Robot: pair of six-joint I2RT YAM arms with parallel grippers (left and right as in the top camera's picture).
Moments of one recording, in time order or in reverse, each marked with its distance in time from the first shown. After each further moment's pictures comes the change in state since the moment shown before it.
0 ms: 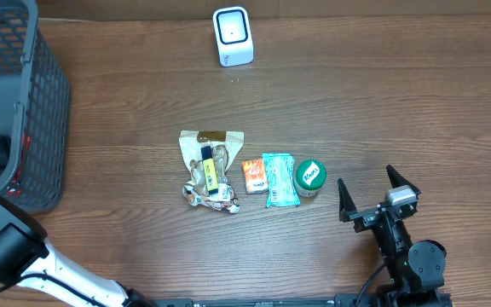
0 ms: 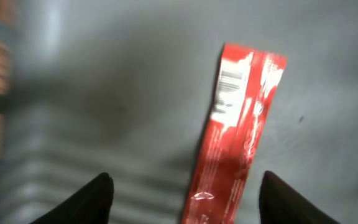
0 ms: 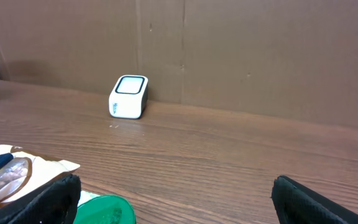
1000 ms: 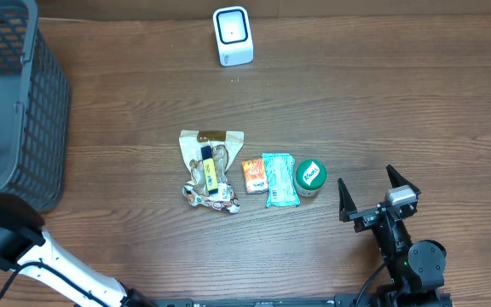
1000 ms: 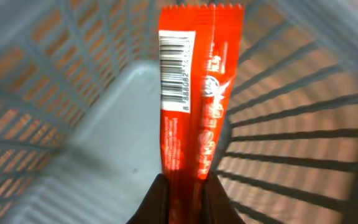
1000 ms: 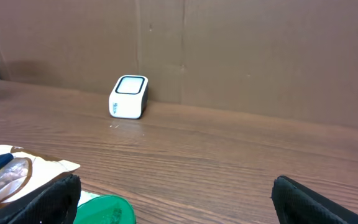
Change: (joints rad) left arm -0.042 0.106 1.013 -0.598 0.216 -0.611; right arm 0.000 0.000 0.000 0.001 -0.001 0.000
